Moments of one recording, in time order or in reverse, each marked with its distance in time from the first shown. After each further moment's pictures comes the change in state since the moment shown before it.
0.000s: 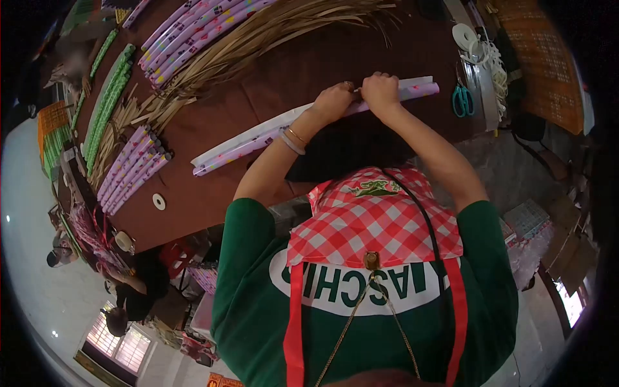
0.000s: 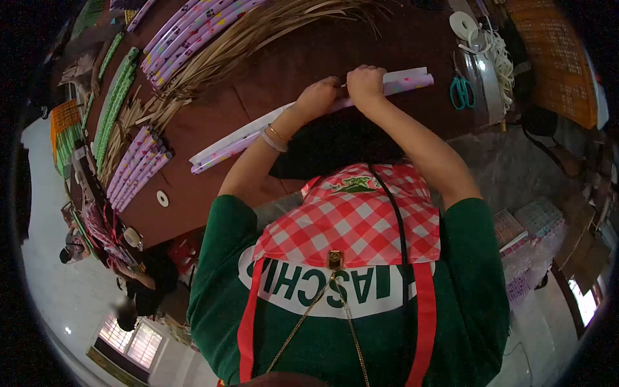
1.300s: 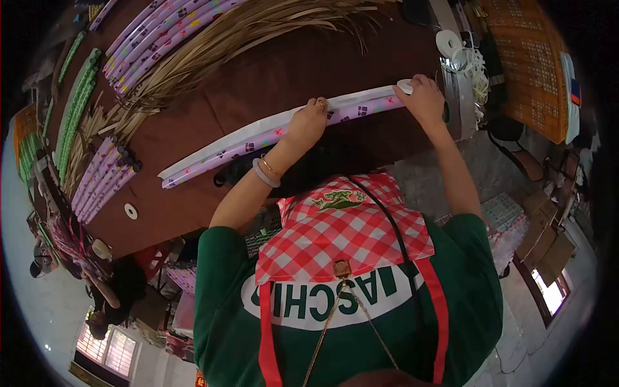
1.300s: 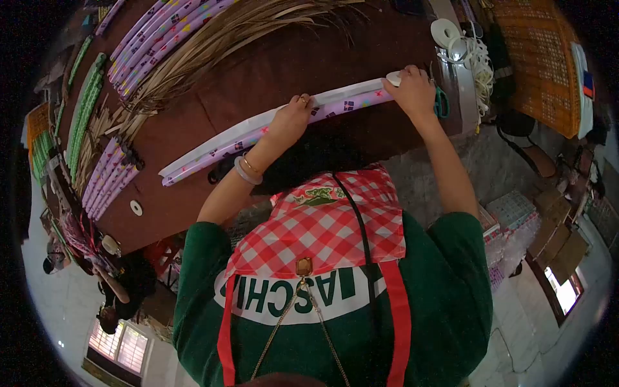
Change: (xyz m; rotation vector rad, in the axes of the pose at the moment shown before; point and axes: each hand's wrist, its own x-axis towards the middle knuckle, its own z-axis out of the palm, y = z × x) left_hand -0.009 0.036 0.008 0.243 0.046 -0.143; right_hand -0.026 0.155 0.014 0.259 0.078 0.122
